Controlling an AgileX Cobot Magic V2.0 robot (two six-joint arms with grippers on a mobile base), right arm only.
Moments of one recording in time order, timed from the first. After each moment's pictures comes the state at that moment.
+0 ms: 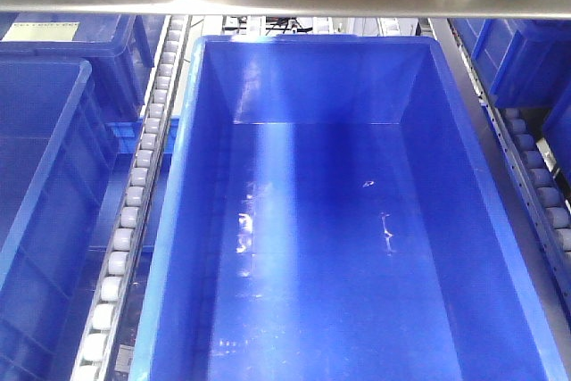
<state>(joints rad) 0.01 0.39 -0.46 -0.08 0.38 0.00</state>
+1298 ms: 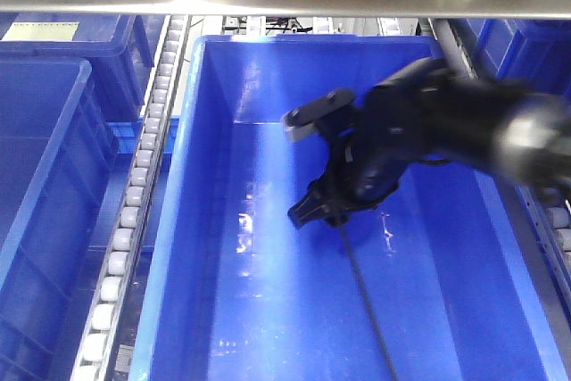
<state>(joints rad) 0.57 1.80 -1.37 -0.15 0.90 0.09</state>
